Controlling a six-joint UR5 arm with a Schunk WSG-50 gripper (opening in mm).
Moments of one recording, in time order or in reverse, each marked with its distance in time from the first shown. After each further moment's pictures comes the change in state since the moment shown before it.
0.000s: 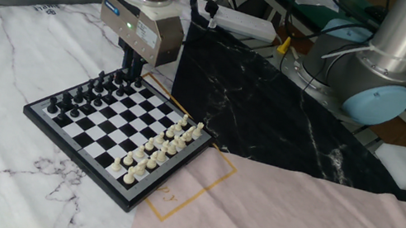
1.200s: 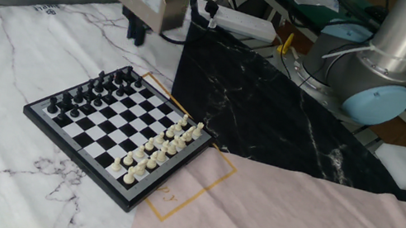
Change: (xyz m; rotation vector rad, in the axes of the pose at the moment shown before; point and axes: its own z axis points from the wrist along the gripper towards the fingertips) arm -0.011 -0.011 -0.064 0.000 0.015 -0.002
